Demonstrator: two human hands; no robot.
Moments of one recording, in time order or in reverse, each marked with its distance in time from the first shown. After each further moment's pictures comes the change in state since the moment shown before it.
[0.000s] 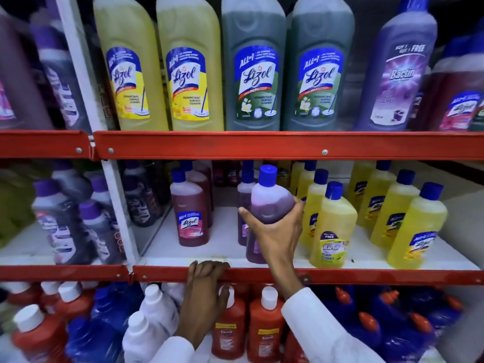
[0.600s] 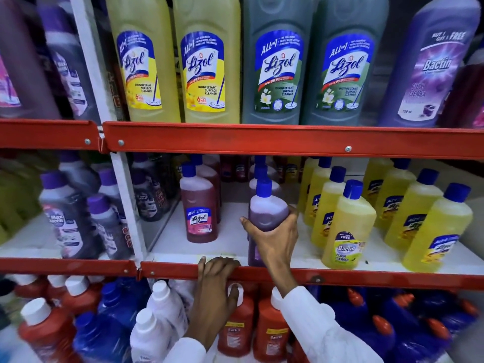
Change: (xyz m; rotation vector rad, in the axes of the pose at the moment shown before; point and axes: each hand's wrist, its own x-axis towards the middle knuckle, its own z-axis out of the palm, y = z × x) left_hand 0.002 0.000 0.004 -0.080 0.011 -0.012; right_hand -0.003 0.050 0.036 -0.135 -0.054 0.033
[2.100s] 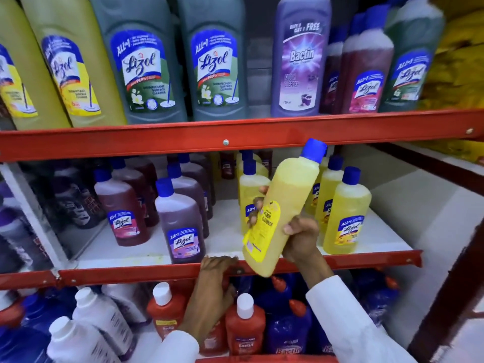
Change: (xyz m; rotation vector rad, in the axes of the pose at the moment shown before) left_hand 0.020 0.148 0.085 -0.164 -0.104 0.055; right_hand 0.092 0.022 -0.212 1.224 -0.883 0.117
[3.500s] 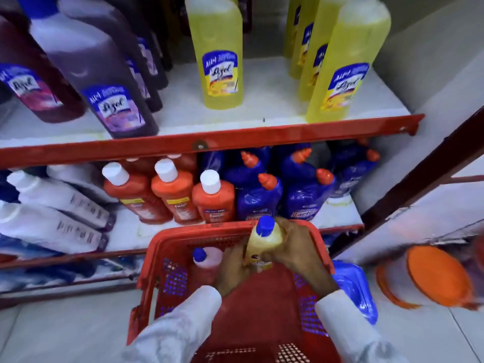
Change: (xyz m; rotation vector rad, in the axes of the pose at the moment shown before) left_hand -0.176 0.004 0.183 -0.378 -0.495 -0.432; right_hand -0.252 0.083 -0.088 -1.350 0.447 0.723
